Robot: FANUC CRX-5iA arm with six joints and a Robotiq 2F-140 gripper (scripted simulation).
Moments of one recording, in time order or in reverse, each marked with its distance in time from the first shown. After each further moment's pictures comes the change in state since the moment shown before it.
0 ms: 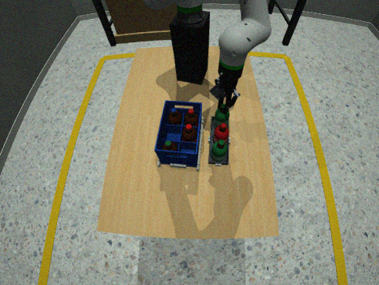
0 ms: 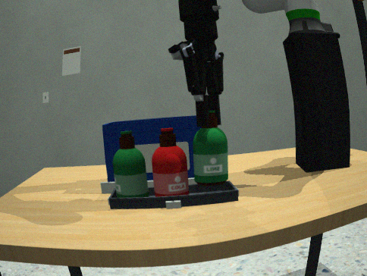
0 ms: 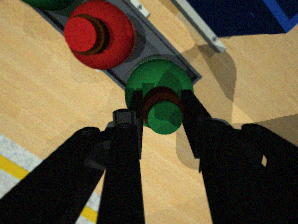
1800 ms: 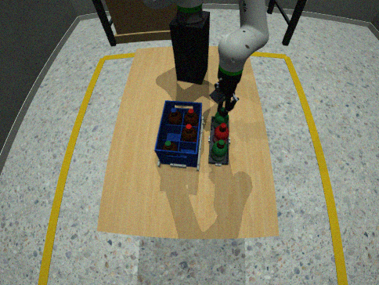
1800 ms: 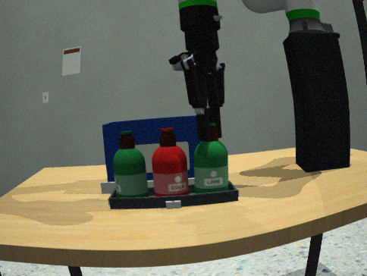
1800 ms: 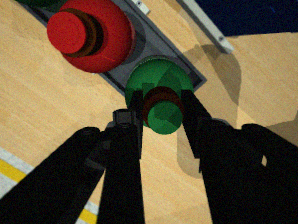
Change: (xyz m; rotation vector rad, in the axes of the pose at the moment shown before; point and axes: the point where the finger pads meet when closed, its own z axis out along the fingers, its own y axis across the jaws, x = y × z) arm 0.000 0.000 0.027 0.000 0.000 0.000
